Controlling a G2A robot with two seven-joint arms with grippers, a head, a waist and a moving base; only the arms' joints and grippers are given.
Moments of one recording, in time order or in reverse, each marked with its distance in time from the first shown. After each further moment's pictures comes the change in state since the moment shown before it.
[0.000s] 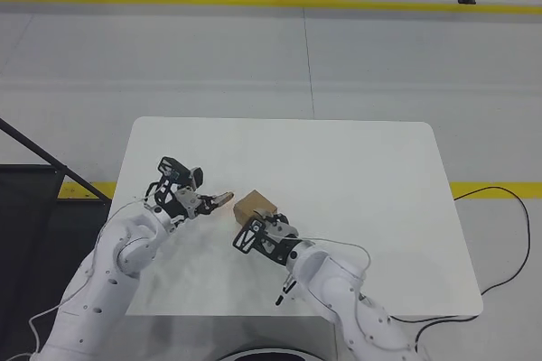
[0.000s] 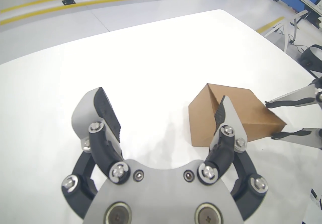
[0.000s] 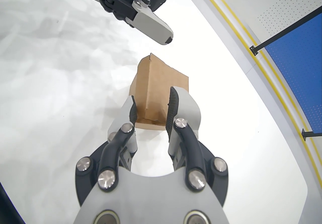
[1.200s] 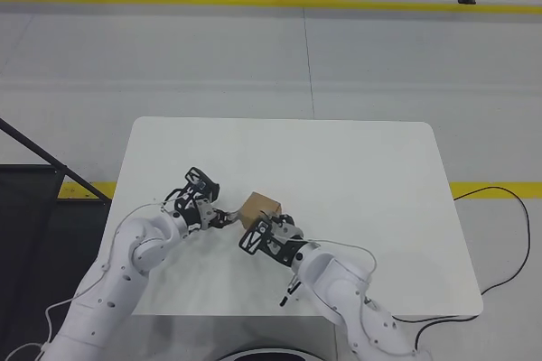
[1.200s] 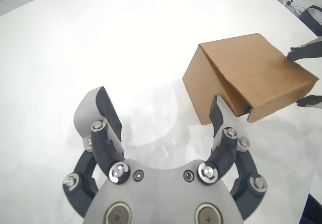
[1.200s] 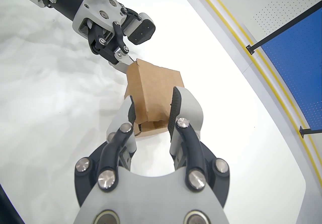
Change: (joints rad) left arm -0.055 -0.007 0.105 0.052 0.043 -0.056 -0.106; right arm -0.037 0.006 0.035 -0.020 -0.024 -0.016 -0.020
